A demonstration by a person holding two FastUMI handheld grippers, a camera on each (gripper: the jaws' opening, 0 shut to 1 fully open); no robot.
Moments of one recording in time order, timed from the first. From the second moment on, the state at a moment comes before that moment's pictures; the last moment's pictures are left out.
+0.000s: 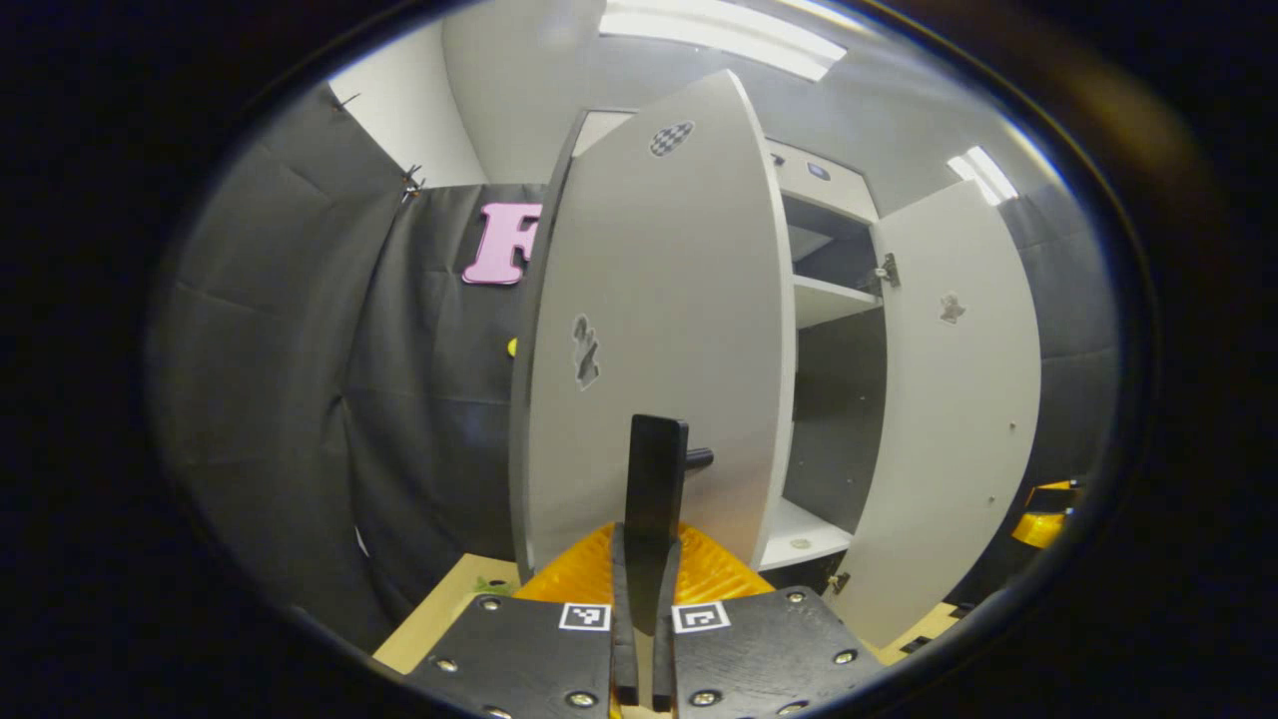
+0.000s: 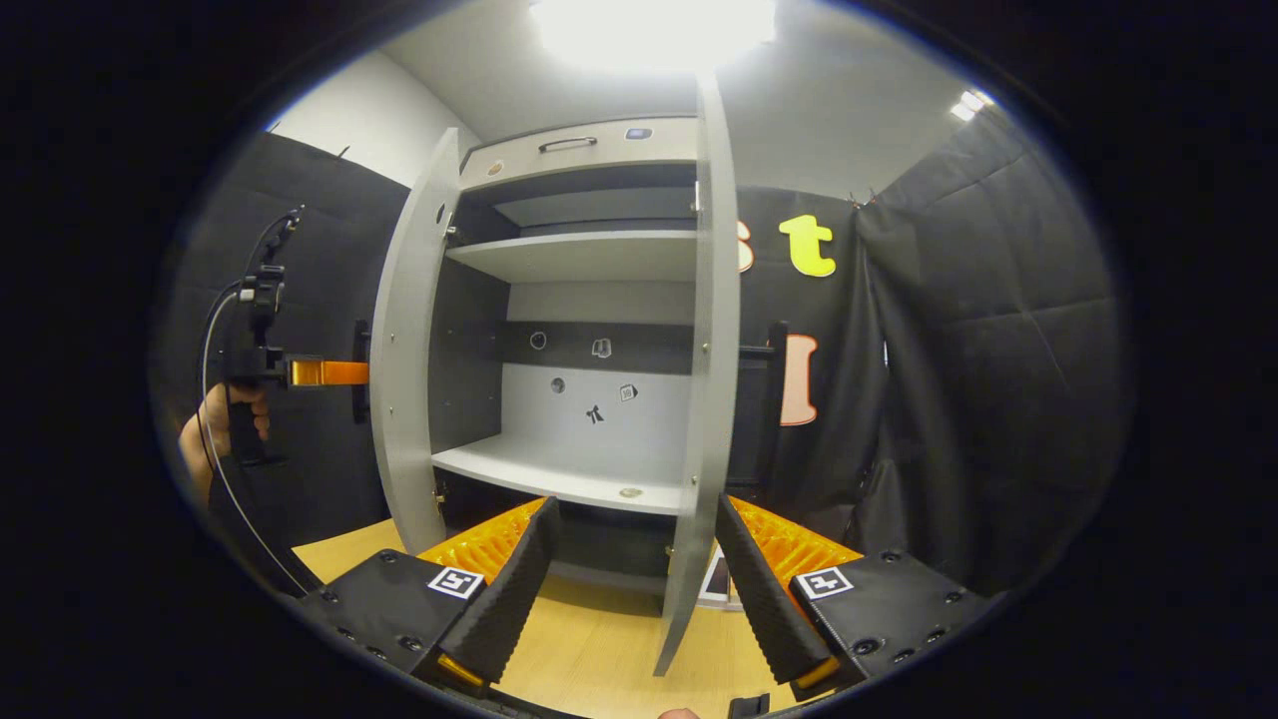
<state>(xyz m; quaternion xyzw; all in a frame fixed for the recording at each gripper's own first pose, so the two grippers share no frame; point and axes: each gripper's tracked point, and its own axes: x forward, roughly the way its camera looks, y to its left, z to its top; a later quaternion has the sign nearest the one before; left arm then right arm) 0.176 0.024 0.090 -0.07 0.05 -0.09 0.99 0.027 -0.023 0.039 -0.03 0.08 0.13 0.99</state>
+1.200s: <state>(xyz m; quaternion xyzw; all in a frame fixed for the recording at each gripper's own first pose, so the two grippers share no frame) 0.134 0.157 0.082 -0.04 0.01 -0.03 1.00 0.019 0.032 0.028 0.00 0.09 0.08 0.99</state>
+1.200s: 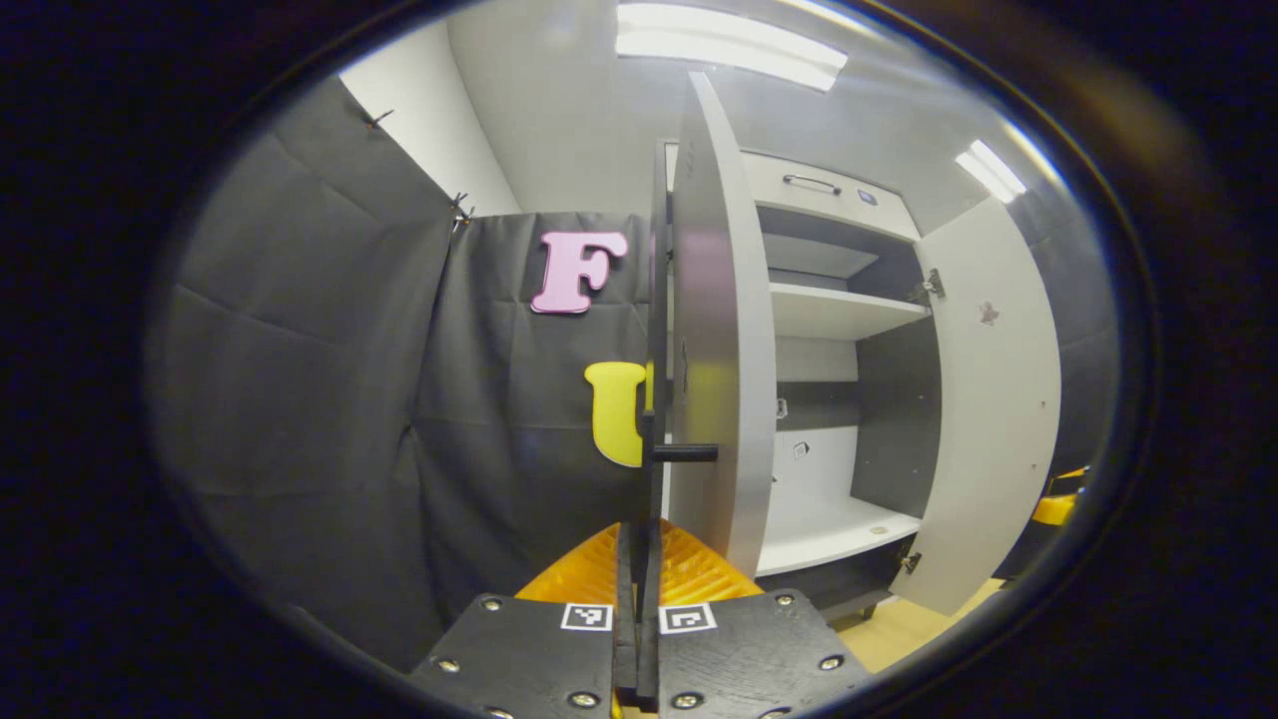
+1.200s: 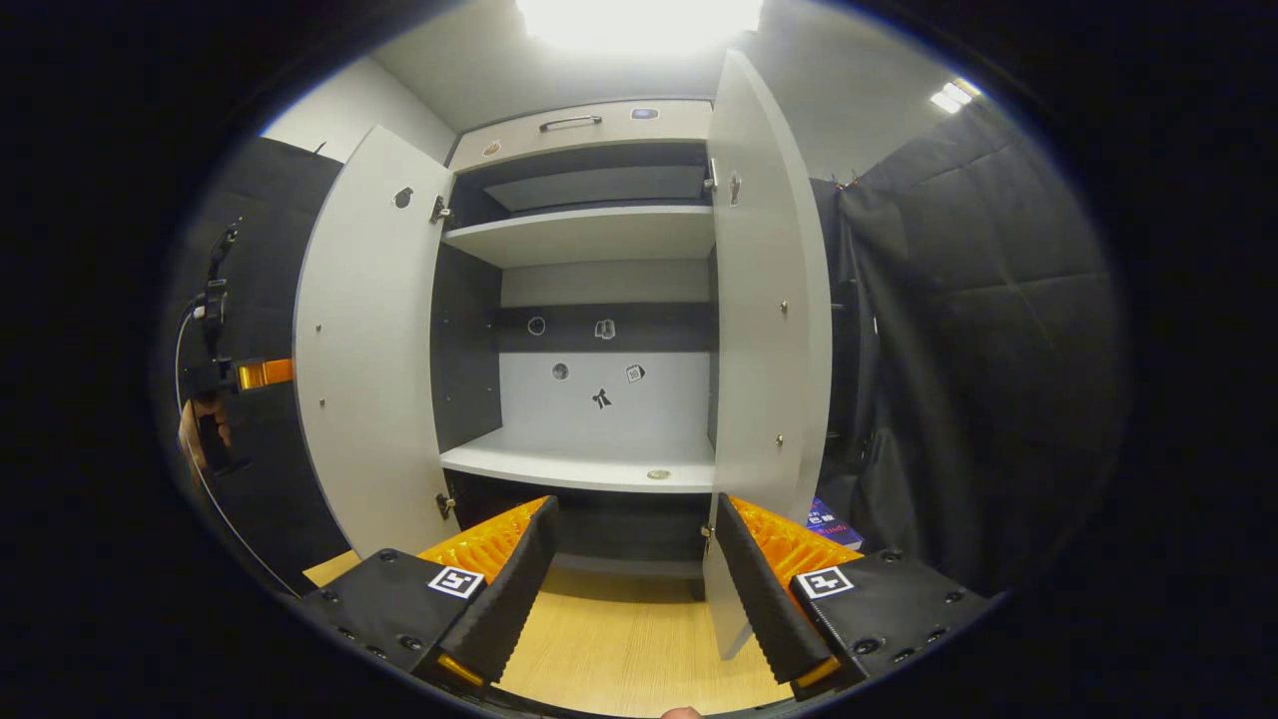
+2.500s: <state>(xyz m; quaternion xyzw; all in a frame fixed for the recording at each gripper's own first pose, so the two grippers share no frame) -0.033 0.096 0.046 0.00 0.00 0.06 1.00 -0.020 -0.014 0.055 0.01 0.03 0.08 1.00</state>
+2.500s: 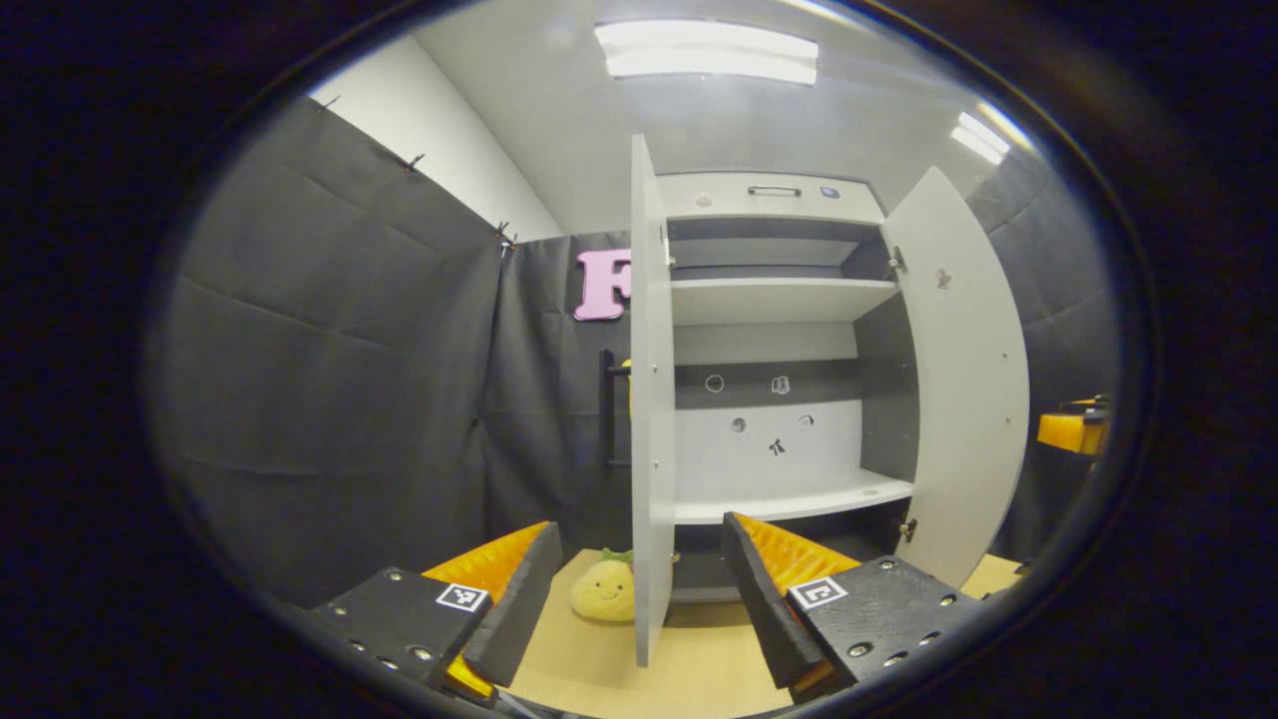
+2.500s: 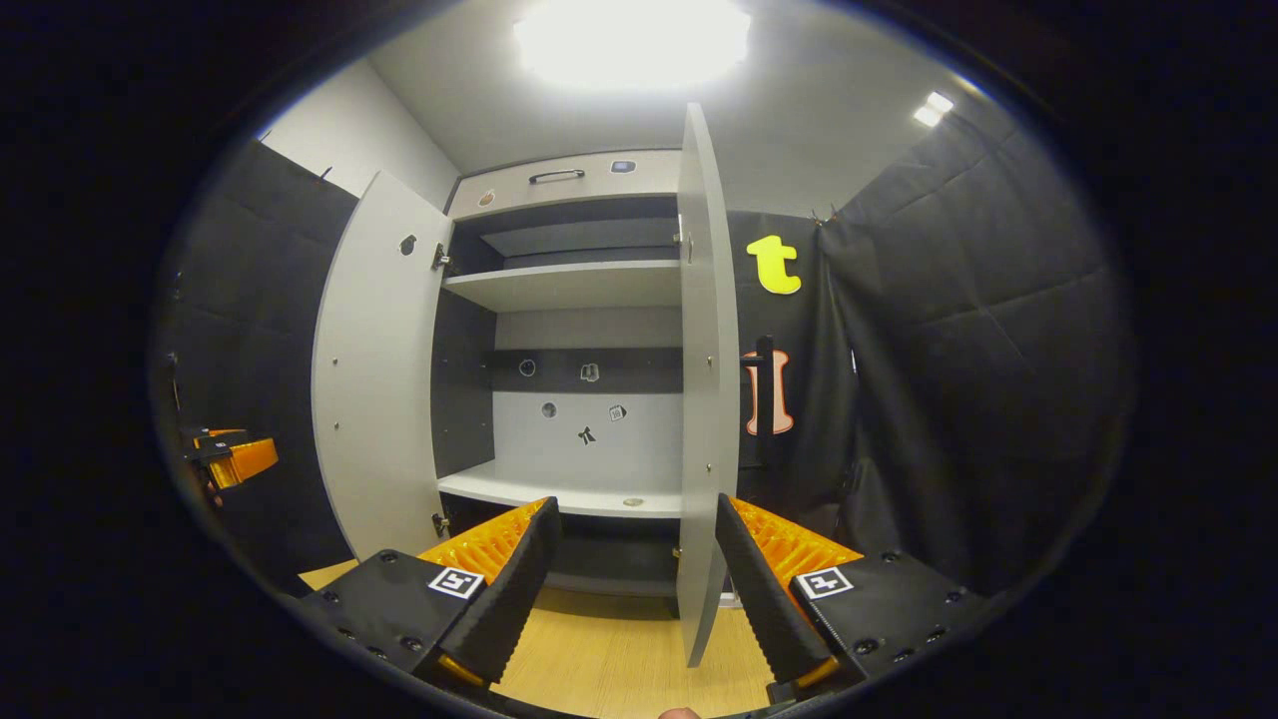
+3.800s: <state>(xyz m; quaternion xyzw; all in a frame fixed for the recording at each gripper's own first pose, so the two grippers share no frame) -0.035 0.088 0.045 0.01 0.00 0.06 1.00 -0.021 -0.025 0.053 0.01 0.03 0.06 1.00</state>
